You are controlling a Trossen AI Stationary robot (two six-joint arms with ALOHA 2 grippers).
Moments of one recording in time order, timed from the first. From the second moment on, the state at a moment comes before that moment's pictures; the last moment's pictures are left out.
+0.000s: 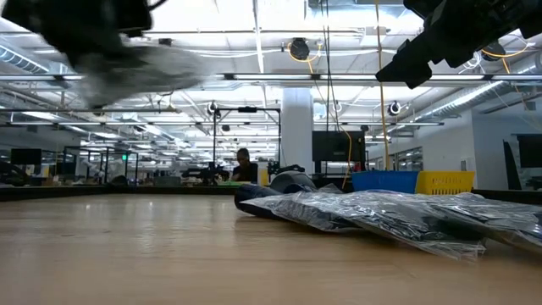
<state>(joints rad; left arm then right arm) -0.34 1.12 0.57 0.00 0.14 -0.73 0.25 0.97 0.51 0.03 0.13 0.15</state>
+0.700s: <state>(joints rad) -0.83 1.01 0.57 -0.22 0.10 -1.64 0.25 0.97 0.51 0.03 0.13 0.16</state>
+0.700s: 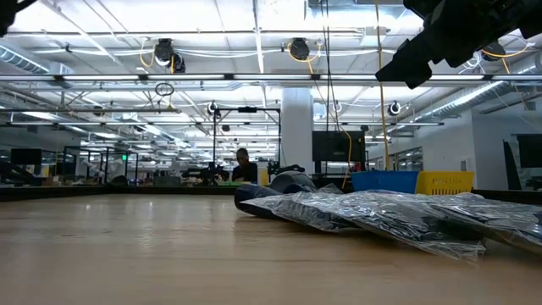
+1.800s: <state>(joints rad) -0.93 1.18 0.57 -0.11 0.13 -1.87 0.25 0.97 0.51 0.04 0.13 0.15</state>
